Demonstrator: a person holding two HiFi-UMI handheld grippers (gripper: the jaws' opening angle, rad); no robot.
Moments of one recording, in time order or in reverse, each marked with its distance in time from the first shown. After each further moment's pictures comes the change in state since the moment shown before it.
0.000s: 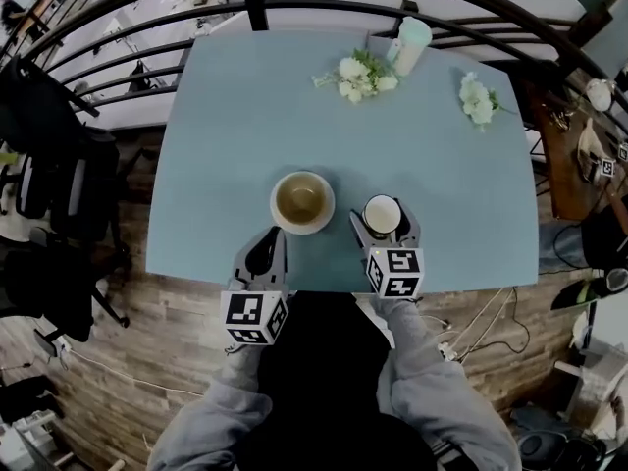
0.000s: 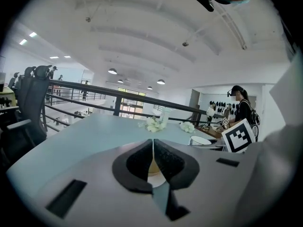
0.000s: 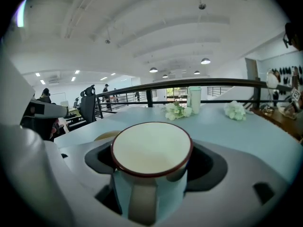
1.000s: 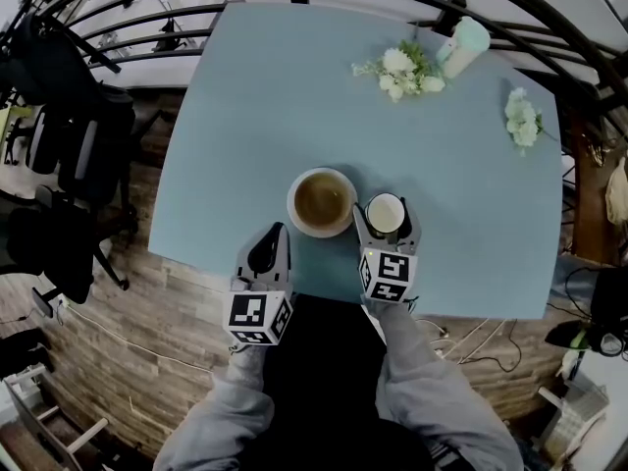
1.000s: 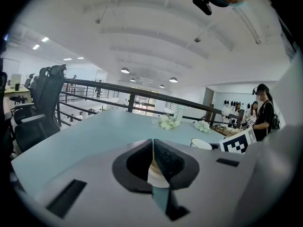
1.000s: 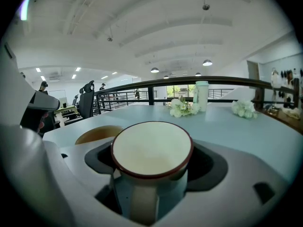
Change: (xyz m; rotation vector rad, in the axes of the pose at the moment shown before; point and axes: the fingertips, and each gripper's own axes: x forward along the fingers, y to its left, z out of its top) left arm 0.017 0.039 -0.017 -0.045 0.013 0.159; right arm 0.063 0.018 -0.015 -0.037 -0.012 -0.013
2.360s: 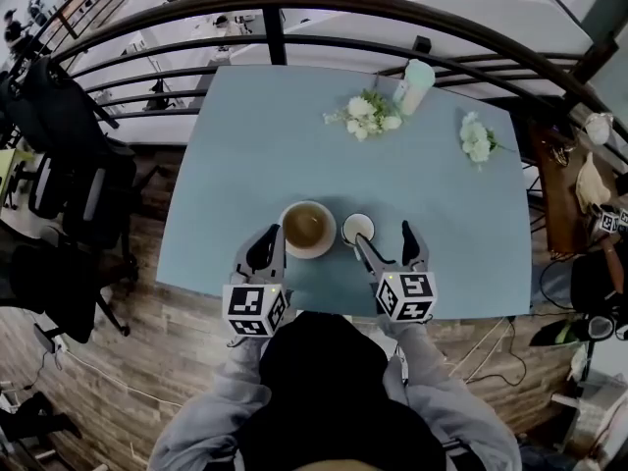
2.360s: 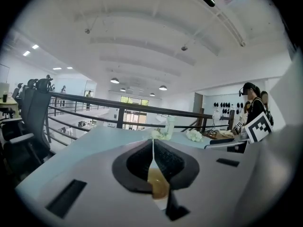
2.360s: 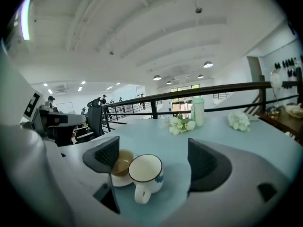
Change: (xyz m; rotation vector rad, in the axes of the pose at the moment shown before) left arm -0.004 -0.034 0.071 0.091 -0.109 -0.106; right arm -0.089 -0.028 0.072 0.069 -0.079 0.101
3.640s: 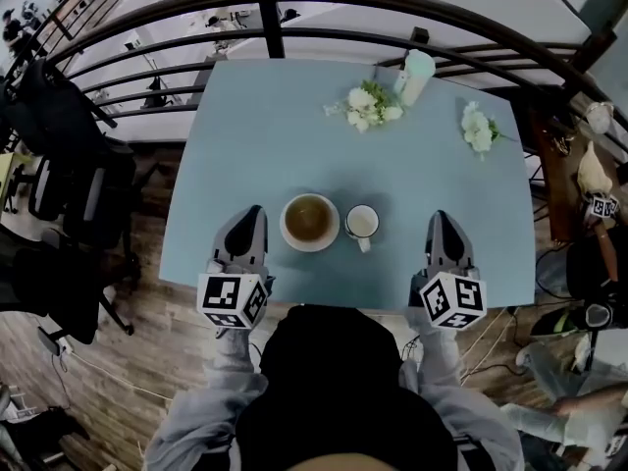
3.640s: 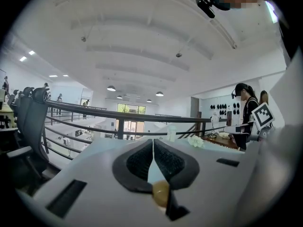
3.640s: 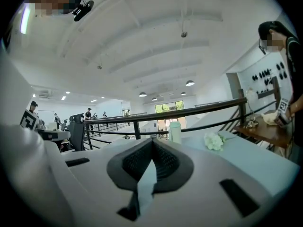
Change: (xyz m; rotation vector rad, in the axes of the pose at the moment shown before) left arm -0.007 0.028 0.049 0.054 -0.088 -0.039; right arm -0.072 -0.061 0.074 0.063 -0.212 -0.197
